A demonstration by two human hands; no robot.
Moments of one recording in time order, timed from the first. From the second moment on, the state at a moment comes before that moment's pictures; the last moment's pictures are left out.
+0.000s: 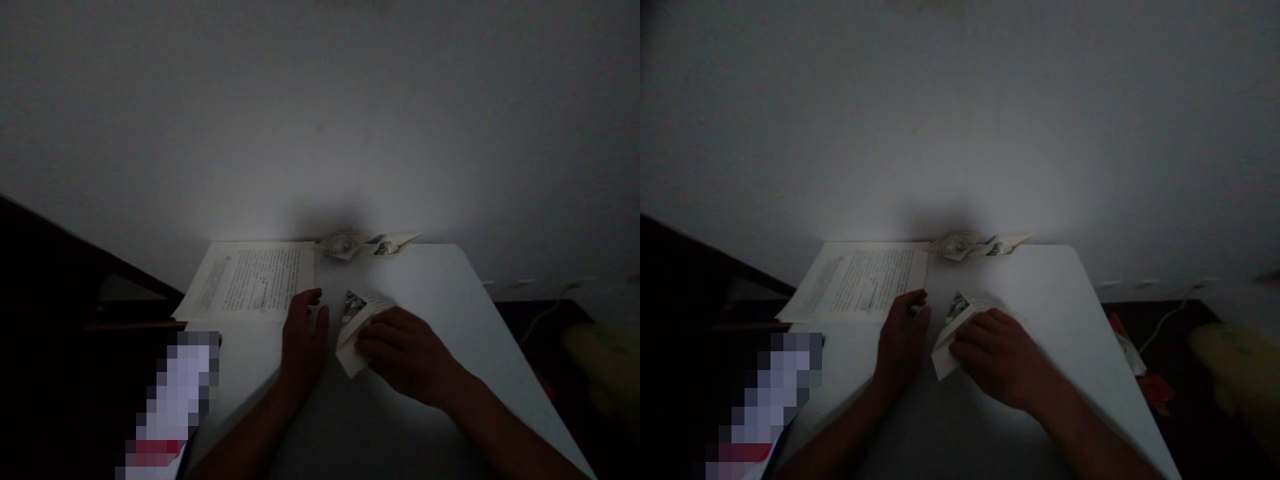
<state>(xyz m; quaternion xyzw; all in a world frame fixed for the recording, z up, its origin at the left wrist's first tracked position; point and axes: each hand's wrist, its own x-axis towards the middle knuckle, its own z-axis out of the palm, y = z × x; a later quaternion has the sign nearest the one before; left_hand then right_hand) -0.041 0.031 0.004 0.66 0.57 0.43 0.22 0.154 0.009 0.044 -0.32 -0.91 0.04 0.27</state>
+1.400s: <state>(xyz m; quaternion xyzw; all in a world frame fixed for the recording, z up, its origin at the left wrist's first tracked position) -0.020 0.017 0.003 0.89 0.40 0.19 0.08 0.173 0.029 0.019 -0.58 -0.77 0.19 0.18</state>
